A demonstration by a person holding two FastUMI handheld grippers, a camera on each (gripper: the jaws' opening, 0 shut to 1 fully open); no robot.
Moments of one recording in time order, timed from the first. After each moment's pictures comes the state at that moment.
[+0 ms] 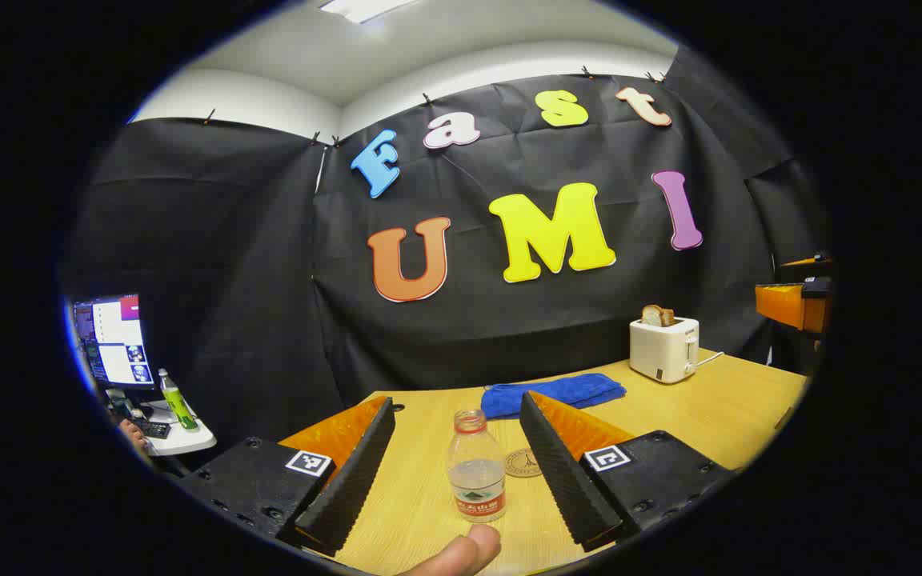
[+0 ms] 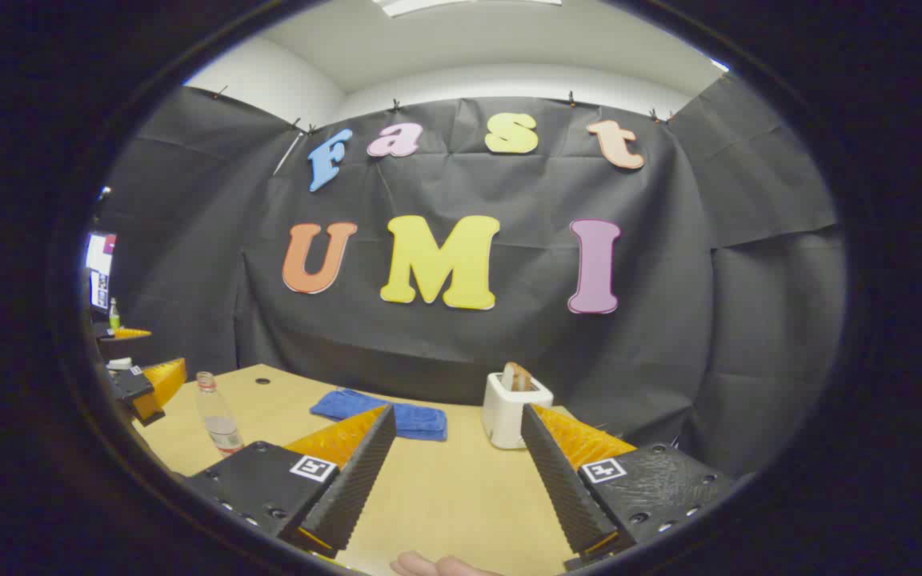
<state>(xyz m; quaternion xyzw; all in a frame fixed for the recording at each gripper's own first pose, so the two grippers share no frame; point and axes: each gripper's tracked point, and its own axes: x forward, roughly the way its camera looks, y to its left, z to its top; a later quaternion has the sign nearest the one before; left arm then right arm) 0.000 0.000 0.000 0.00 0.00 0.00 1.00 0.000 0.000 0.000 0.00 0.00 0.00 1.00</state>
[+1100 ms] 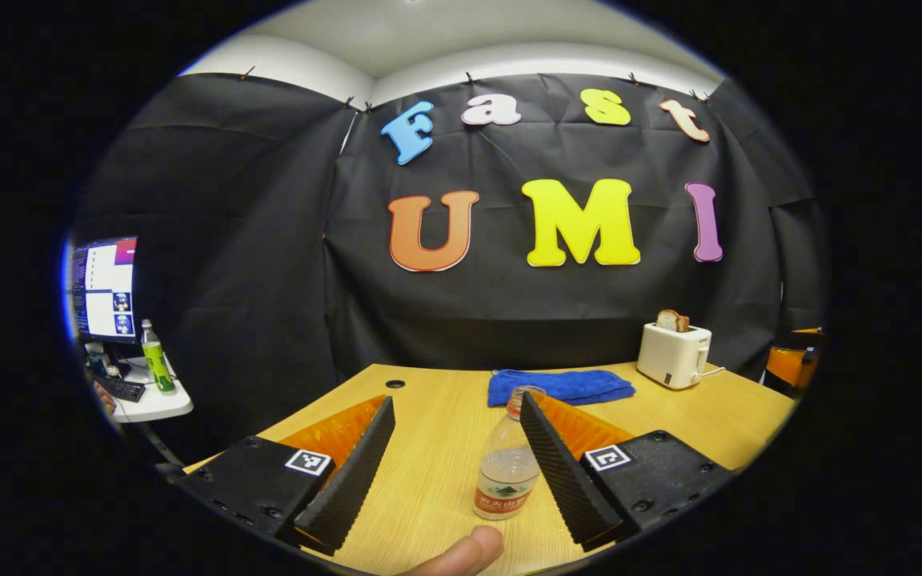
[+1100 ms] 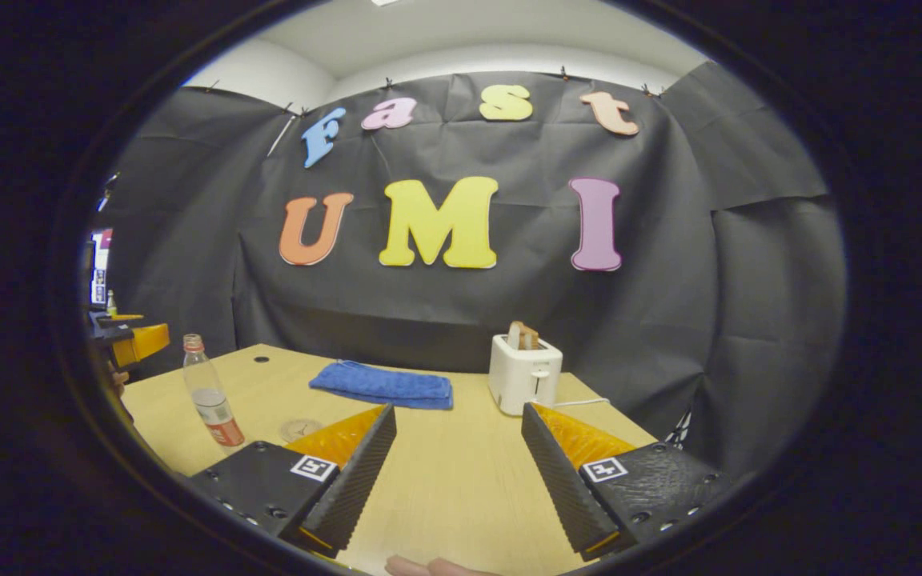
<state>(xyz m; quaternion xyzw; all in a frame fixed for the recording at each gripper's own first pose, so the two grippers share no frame) 0.025 0.035 -0.032 -0.05 0.03 0.00 1.00 0.022 -0.007 -0.062 0.00 0.04 -0.01 1.00</state>
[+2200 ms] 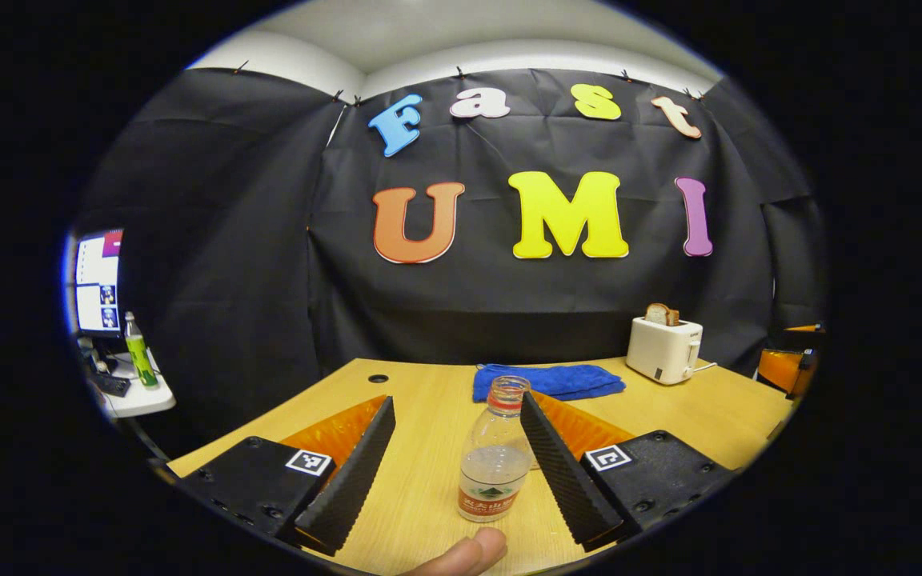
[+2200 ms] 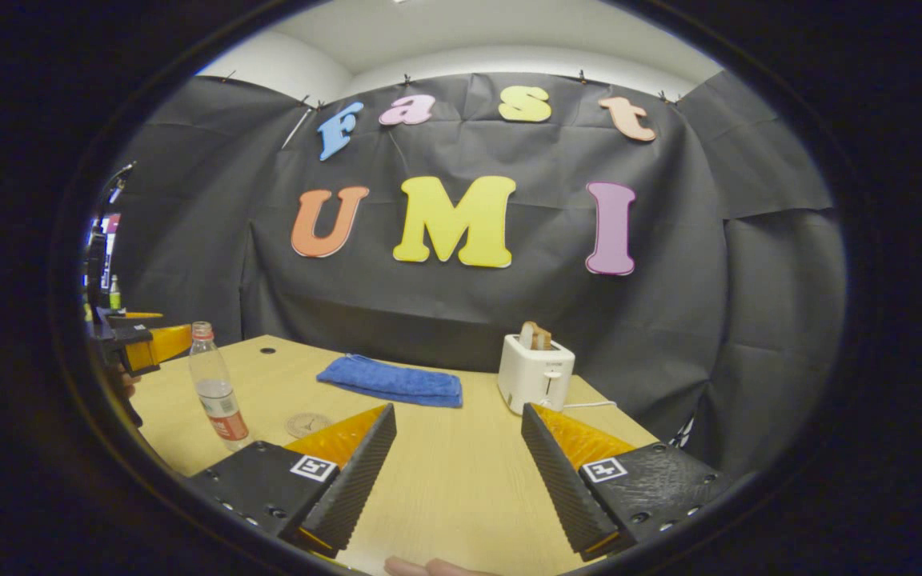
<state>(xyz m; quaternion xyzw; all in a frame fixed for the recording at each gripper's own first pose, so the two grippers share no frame) 0.044 0.012 -0.059 -0.08 0.05 -0.03 0.99 0.023 0.014 -0.069 -0.02 0.05 0.01 1.00</state>
